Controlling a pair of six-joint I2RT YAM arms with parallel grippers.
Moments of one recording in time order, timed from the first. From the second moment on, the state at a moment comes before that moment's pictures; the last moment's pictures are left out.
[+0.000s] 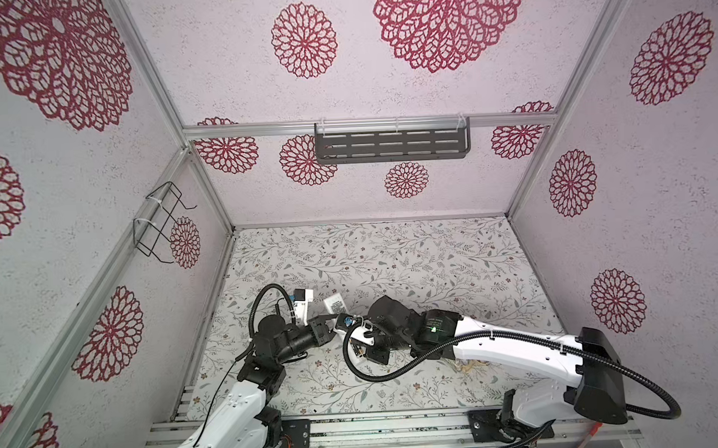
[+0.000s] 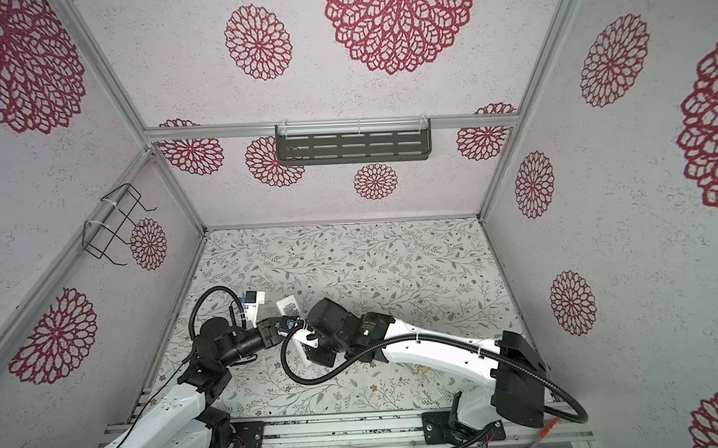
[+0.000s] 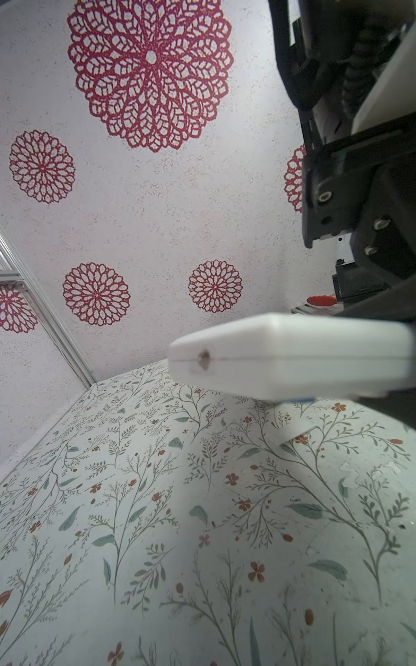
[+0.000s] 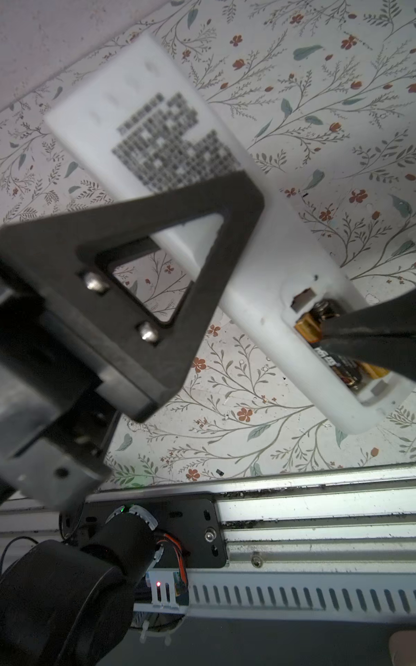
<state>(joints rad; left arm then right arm) -0.35 0.83 0.26 0.40 0.67 -0.97 1.18 1.44 1.17 -0.49 -0.04 -0.19</state>
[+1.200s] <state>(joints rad) -0.35 0.84 0.26 0.33 0.62 -0.93 1.18 1.50 1.16 -0.49 0.00 -0.15</state>
